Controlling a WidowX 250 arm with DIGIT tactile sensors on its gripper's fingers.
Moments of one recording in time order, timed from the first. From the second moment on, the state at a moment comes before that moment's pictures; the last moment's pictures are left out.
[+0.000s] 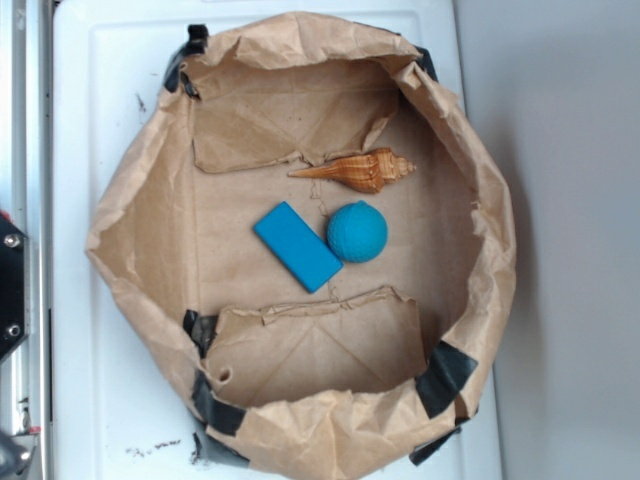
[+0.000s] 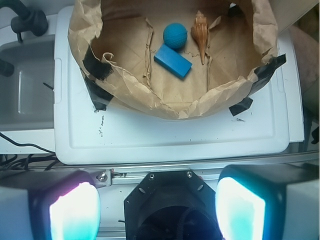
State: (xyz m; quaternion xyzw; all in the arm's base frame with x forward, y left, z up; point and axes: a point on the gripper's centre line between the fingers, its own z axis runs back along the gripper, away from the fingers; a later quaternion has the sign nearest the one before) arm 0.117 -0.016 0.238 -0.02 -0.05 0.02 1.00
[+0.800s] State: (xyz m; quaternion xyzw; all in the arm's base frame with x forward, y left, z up) arm 0.207 -0.033 0.181 -0.10 -0.02 -0.11 0.99
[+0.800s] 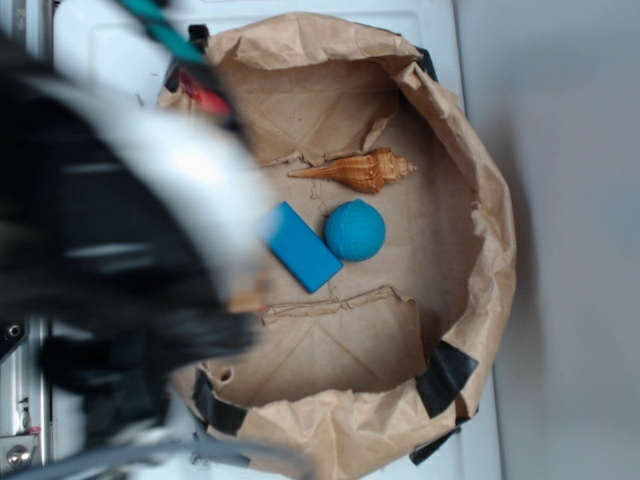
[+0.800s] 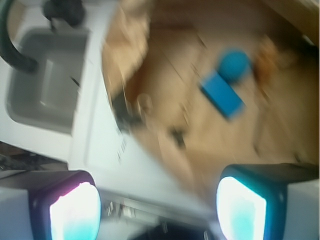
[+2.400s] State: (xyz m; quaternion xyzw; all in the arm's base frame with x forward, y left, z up) arm 0.272 0.028 0.094 -0.07 -0.02 -0.39 0.92
